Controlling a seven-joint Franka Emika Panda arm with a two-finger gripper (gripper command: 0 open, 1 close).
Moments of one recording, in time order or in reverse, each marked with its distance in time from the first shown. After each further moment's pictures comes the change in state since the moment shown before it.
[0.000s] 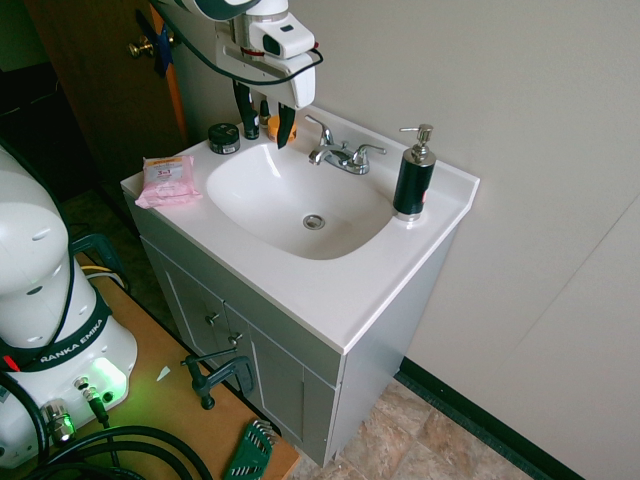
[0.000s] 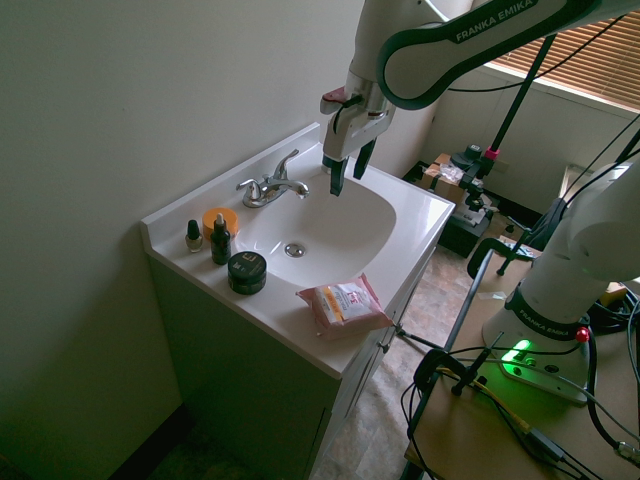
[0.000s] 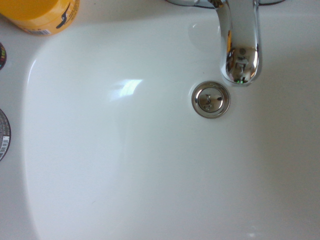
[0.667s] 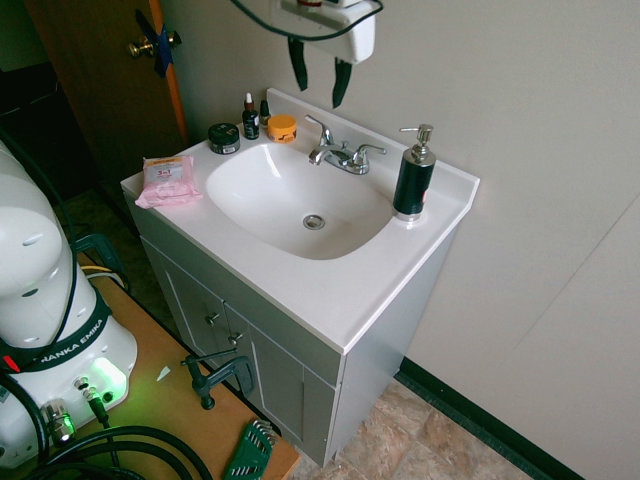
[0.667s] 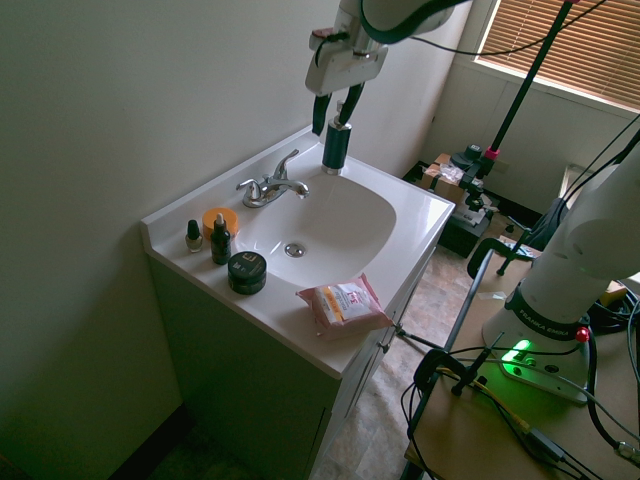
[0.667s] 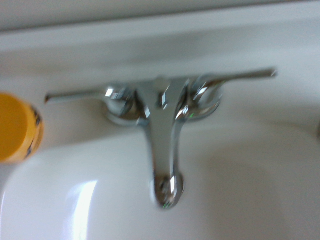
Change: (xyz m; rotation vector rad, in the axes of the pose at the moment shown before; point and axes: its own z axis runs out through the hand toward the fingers) arm 0.111 -0.018 -0.079 0.075 0.089 0.112
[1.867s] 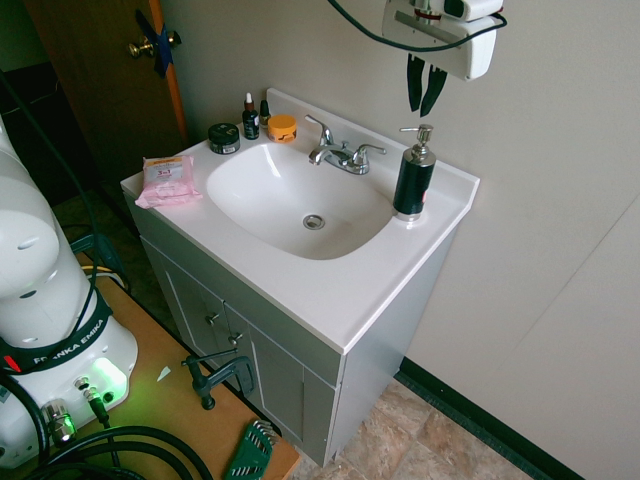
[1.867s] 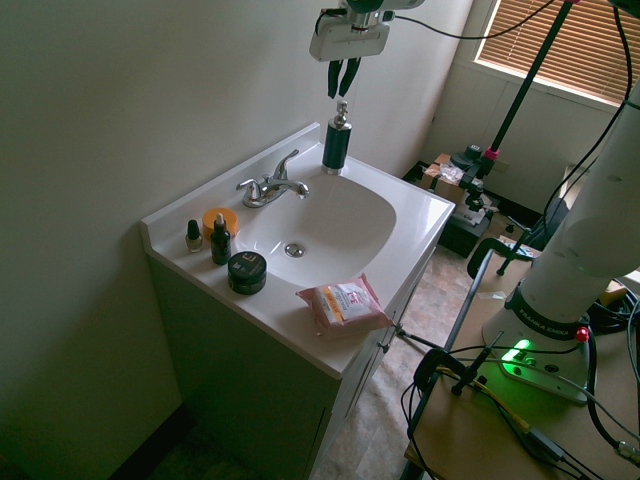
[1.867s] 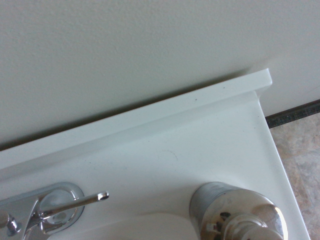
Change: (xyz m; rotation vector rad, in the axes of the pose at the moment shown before) arm 0.150 0.032 0.019 -0.048 0.021 0.187
